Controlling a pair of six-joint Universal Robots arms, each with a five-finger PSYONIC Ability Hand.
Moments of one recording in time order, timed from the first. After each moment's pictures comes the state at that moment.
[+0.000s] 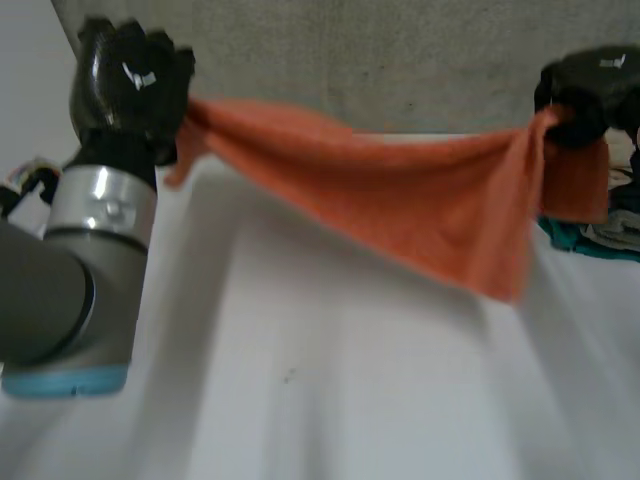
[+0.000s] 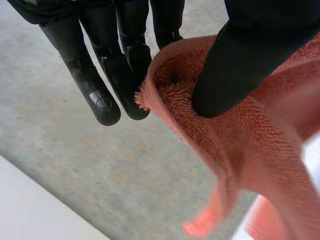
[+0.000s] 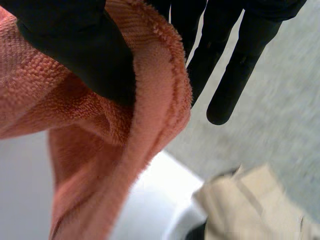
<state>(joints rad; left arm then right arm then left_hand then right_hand) 4.17 -1.65 -1.69 3.72 -1.75 3.88 1.67 -1.23 1.02 0.39 1.25 2.81 1.12 1.20 1.20 1.20 0.95 1.11 1.18 1.19 1.20 1.01</state>
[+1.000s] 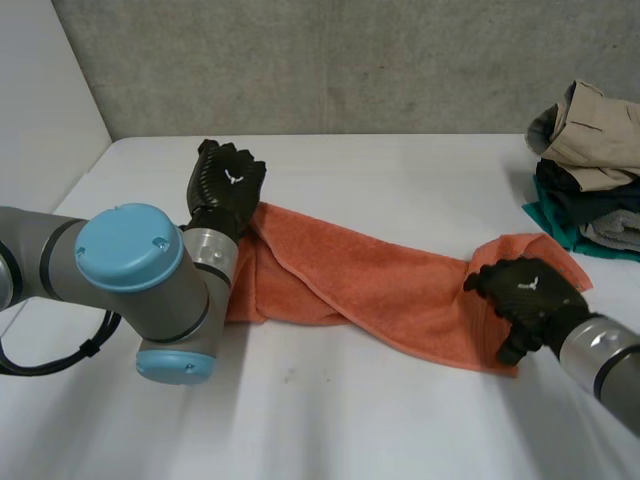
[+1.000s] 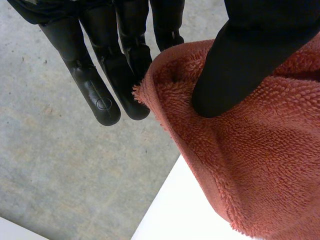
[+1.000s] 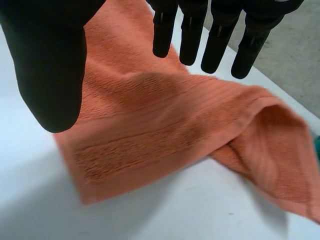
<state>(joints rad) 4.13 -2.13 -1.45 3.70 -1.76 3.87 1.71 -1.39 1.97 -0.12 1.23 2.61 1.12 1.20 1.20 1.20 0.95 0.41 0.38 0.42 0.42 0.25</state>
